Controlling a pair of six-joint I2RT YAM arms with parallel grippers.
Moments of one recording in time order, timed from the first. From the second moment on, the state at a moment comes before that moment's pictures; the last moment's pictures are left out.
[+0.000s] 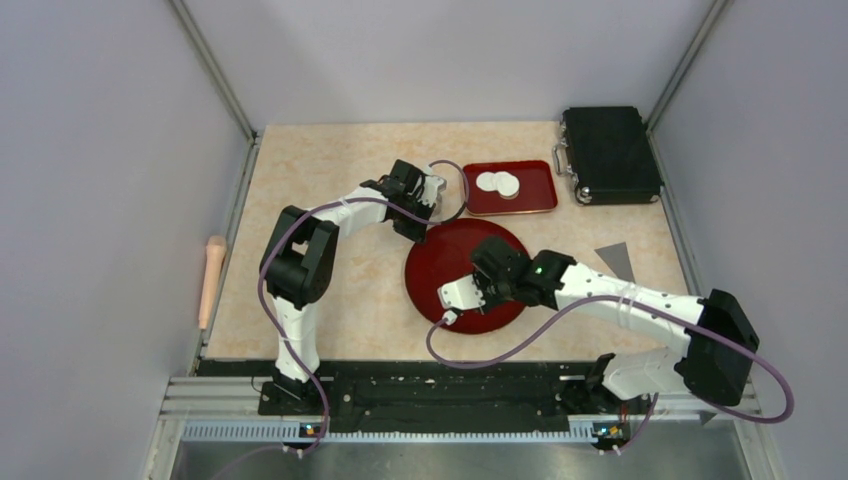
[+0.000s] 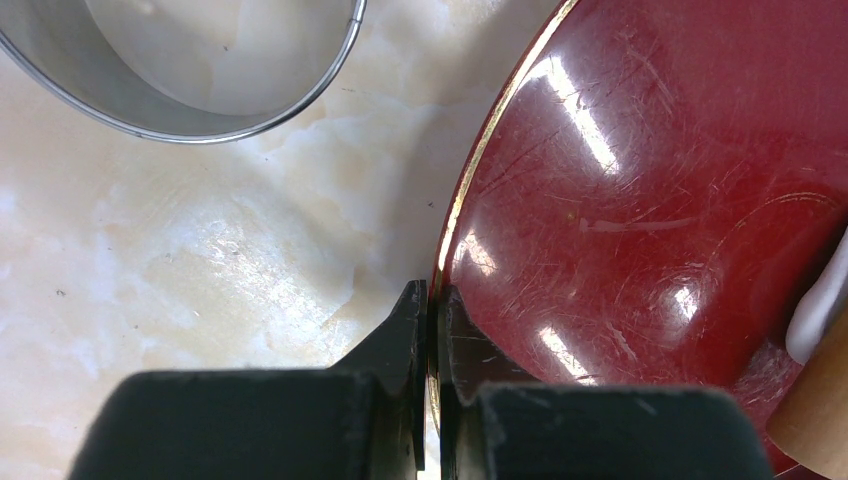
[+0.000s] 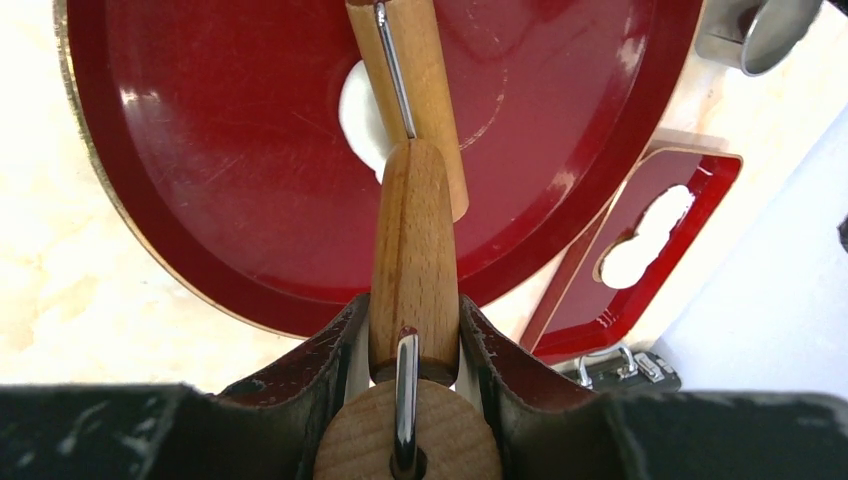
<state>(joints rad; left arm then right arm) -0.48 2.02 1.42 -0.47 0.25 0.06 0.97 1.30 0.94 -0.70 0.15 -1.05</state>
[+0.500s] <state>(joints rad) -0.48 2.02 1.42 -0.47 0.25 0.06 0.97 1.23 0.87 -0.70 0.12 -1.03</state>
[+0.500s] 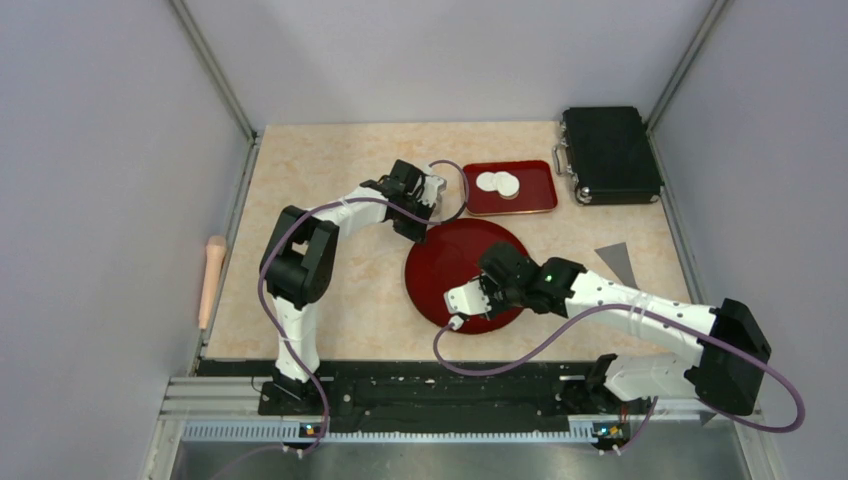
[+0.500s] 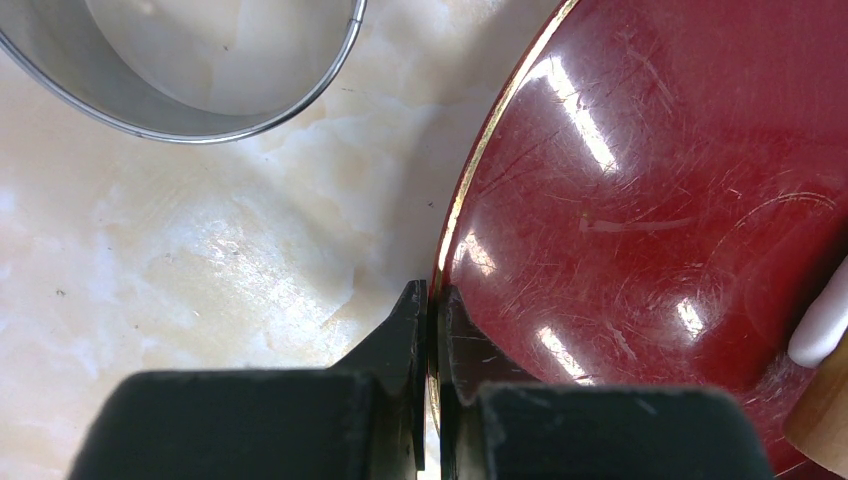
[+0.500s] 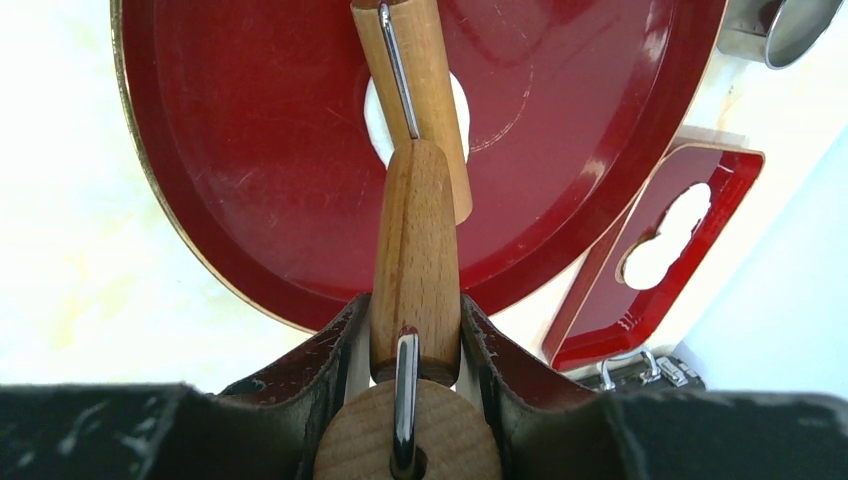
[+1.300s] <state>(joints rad) -0.48 2.02 1.42 -0.47 0.25 0.06 0.96 1.22 0.84 -0.66 0.10 -1.01</state>
